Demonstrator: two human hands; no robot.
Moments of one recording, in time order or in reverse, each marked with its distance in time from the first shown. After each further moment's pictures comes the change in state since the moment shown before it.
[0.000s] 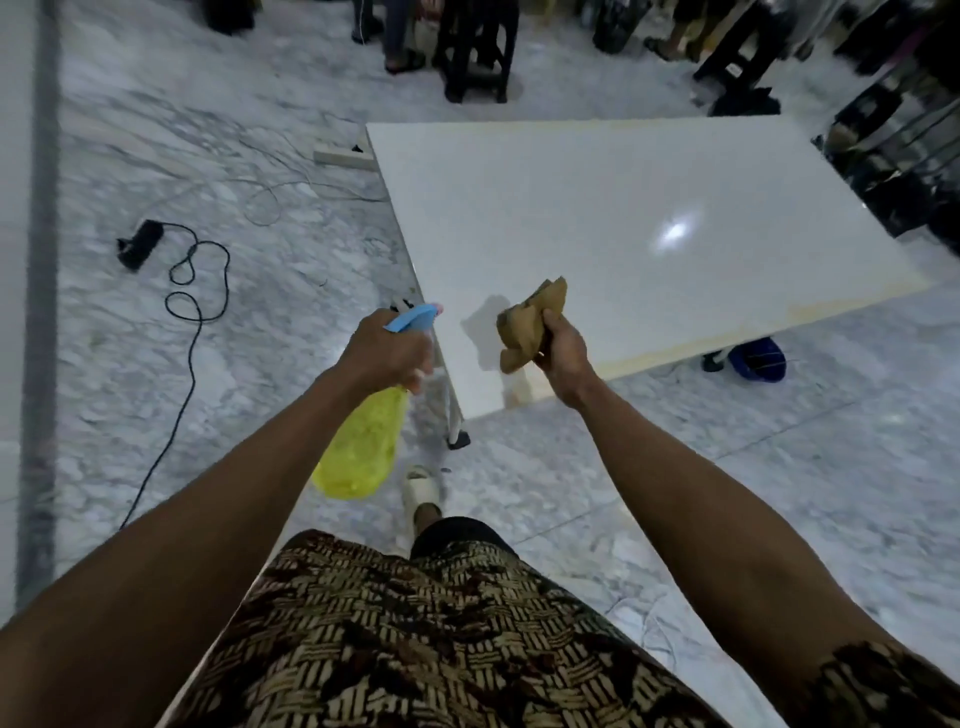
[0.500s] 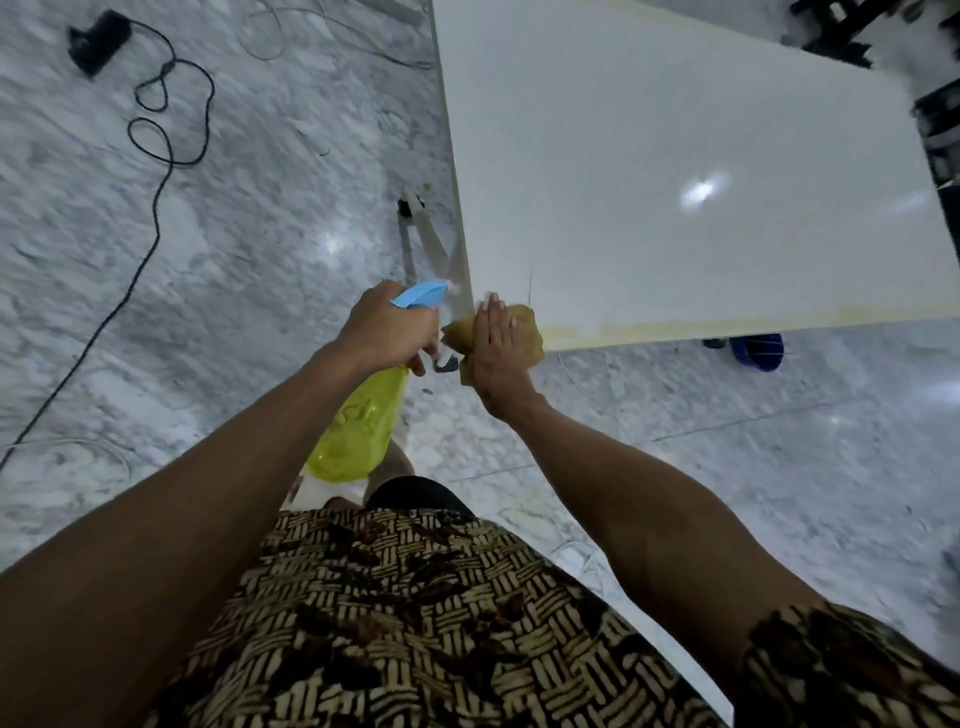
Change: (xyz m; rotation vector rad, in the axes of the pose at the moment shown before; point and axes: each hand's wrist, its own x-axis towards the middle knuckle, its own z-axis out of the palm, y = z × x) left_hand 0.019 -0.097 0.010 -0.014 0.038 -0.229; right_hand 0.018 0.167 0.038 -1.777 -0.268 -0.425
